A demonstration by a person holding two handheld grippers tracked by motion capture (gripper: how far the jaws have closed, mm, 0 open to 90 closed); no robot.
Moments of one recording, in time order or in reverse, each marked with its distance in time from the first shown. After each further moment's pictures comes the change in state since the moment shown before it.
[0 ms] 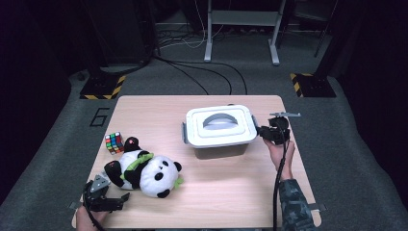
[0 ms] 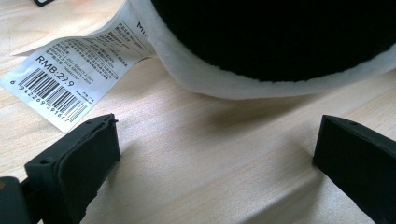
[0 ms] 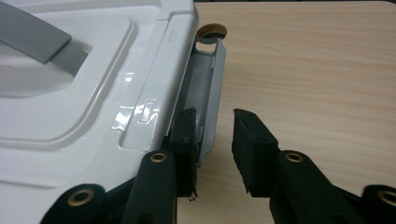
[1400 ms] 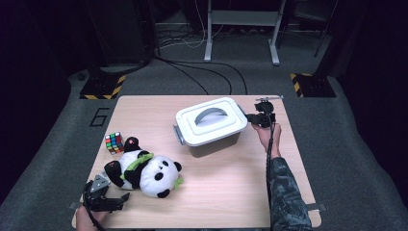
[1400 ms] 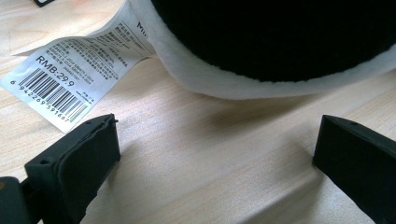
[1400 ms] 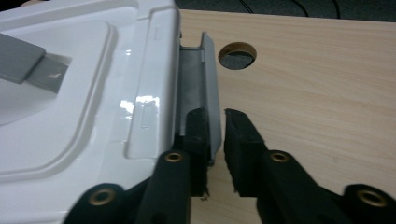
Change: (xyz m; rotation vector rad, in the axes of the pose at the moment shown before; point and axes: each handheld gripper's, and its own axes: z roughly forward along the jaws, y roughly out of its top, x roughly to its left) left arm 0.000 0.000 0.000 0.000 0.000 0.000; right arm 0.008 0.046 0.060 0.052 0.071 -0.051
